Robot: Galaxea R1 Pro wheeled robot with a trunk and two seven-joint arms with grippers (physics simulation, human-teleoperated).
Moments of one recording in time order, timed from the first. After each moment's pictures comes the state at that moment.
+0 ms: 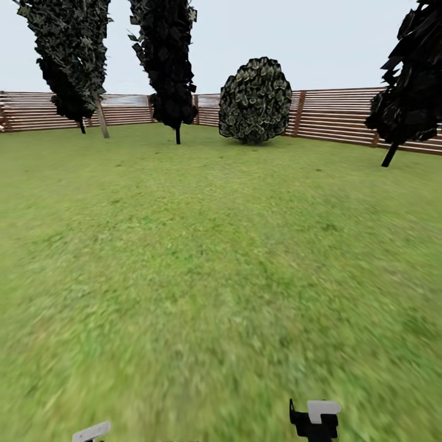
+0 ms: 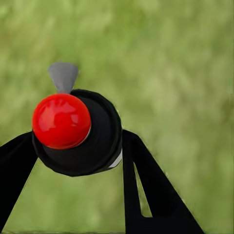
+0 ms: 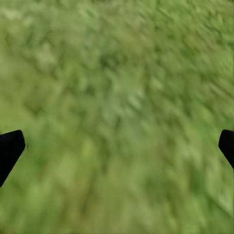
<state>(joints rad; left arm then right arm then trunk) -0.38 0.16 -0.12 -0.08 0.41 -0.34 0.02 -0.43 0.01 -0.05 -0.05 0.21 -0.60 -0.29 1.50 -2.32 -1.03</state>
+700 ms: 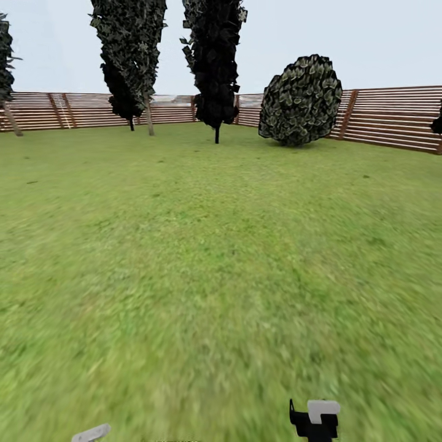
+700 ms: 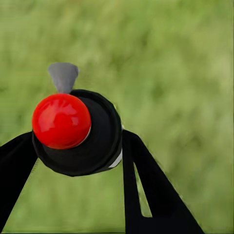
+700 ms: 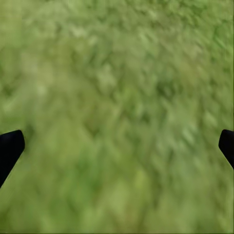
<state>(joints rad) -0.37 0.16 -0.12 -0.08 0.41 -0.34 0.02 -0.43 0.01 -0.05 -0.05 0.21 -0.60 -0.29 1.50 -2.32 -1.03</state>
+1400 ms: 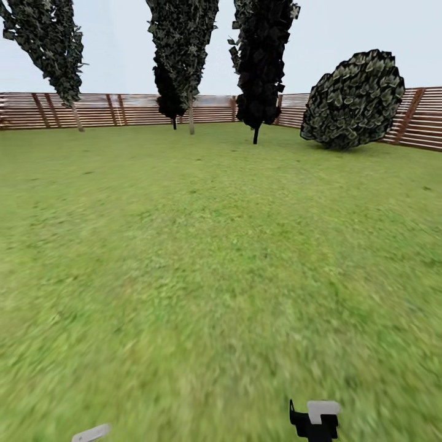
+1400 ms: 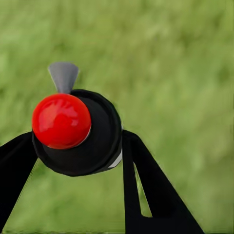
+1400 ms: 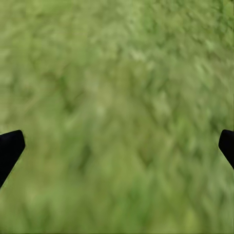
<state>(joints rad) -0.37 0.16 -0.12 -0.08 0.41 -0.34 0.02 -0.43 0.01 -0.05 -0.05 0.21 -0.60 -0.29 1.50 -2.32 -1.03</state>
